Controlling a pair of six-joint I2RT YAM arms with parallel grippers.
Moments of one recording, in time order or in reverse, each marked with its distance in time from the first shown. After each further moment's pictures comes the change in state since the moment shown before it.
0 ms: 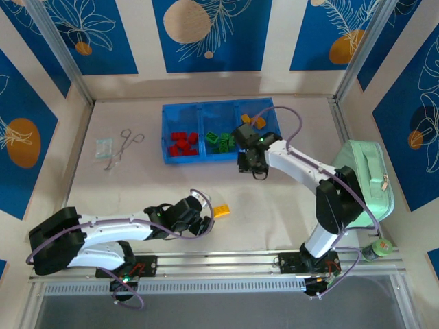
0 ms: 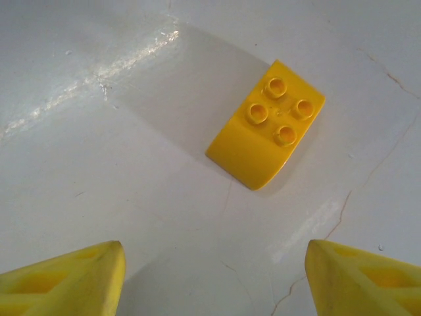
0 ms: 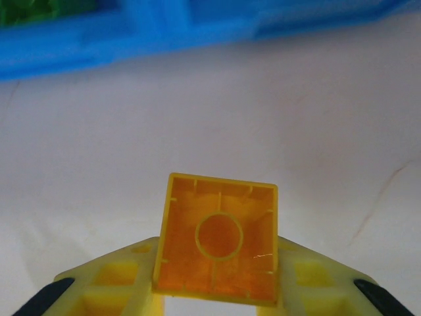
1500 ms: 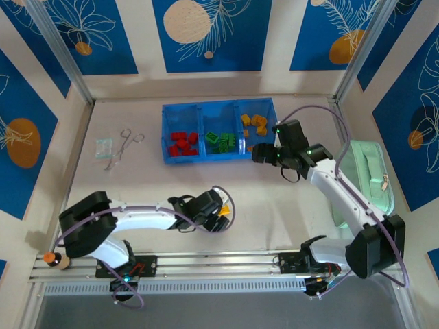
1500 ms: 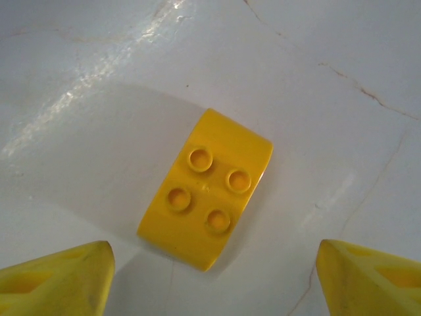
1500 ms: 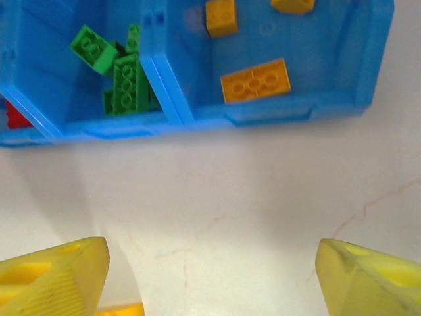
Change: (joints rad) left arm -0.029 0.282 0.246 -0.074 0.016 0.129; right arm -0.196 -0.442 -0.269 0.206 -0.195 -0.208
